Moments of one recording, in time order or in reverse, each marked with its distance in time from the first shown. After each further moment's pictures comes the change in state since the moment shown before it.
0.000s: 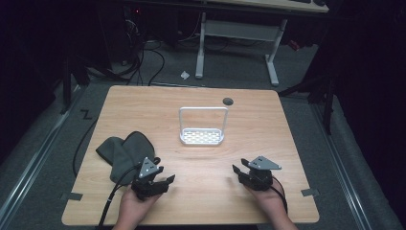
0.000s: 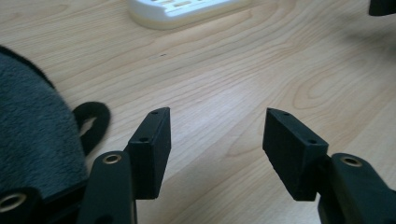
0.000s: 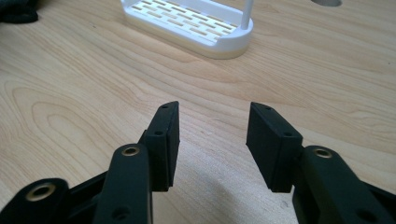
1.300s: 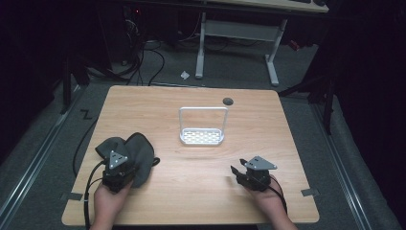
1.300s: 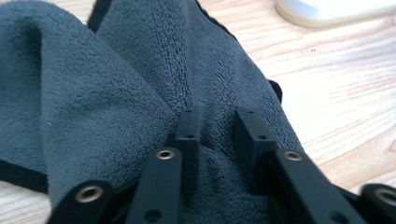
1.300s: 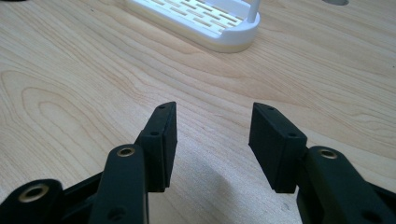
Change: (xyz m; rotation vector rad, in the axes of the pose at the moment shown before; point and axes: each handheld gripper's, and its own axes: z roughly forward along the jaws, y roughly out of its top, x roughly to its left) left arm 0.067 -0.012 -0.036 0.024 0.270 -0.105; right arm 0.003 0.001 0.005 0.035 -0.011 -0.056
